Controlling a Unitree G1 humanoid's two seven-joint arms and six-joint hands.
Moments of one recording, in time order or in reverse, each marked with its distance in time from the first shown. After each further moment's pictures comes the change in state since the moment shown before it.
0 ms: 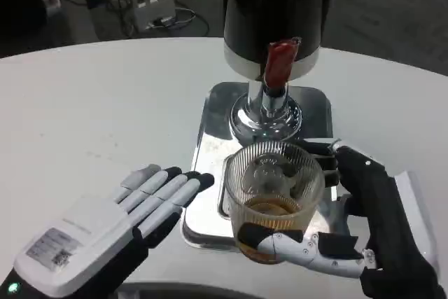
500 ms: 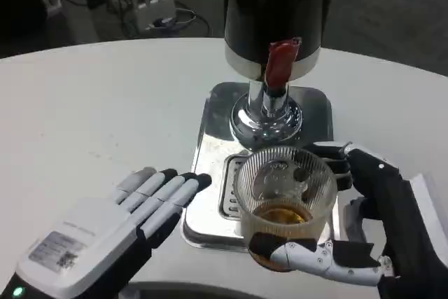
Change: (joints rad) left arm 0.047 -0.012 -0.025 -0.103 0.040 0.124 0.000; right arm 0.046 -0.033 -0.036 -0.064 0.000 -0.006 0.044
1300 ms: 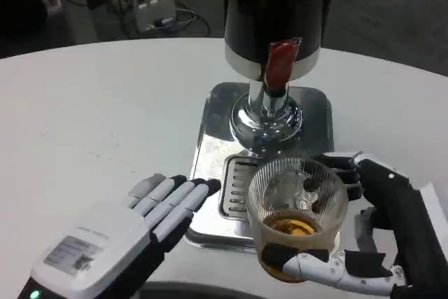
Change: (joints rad) left arm 0.006 -0.010 -0.065 -0.038 0.025 0.079 0.000; right arm 0.034 -0.024 -0.046 0.012 0.038 -0.035 0.025
